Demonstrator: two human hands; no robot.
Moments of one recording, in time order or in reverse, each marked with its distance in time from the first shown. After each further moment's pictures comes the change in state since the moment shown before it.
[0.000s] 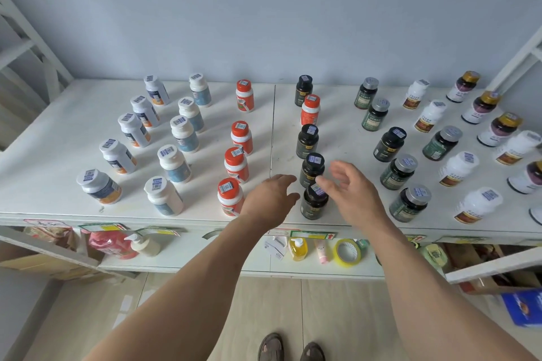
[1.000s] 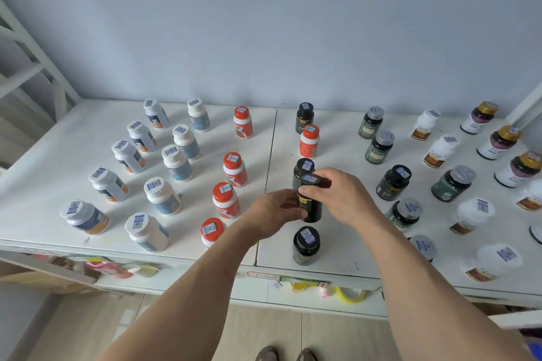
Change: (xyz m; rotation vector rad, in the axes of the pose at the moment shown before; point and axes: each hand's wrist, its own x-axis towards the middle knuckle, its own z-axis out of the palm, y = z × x) left_hand 0.060 0.009 -0.011 -0.684 -0.227 -0.166; right_hand 0.092 -0.026 -0.020 -0.180 -0.149 -0.053
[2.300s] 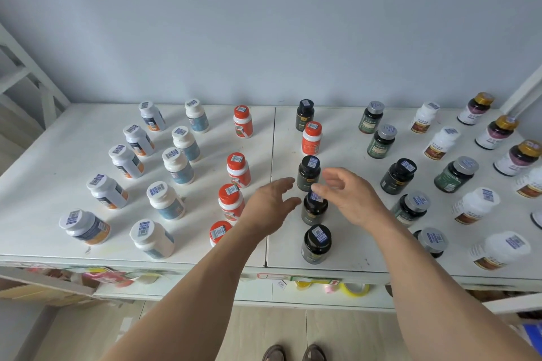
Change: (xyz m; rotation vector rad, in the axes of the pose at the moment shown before) left_hand 0.007 -0.005 -0.016 0.426 0.238 0.117; right_hand -0.003 0.017 0.009 0.140 0.006 0.072
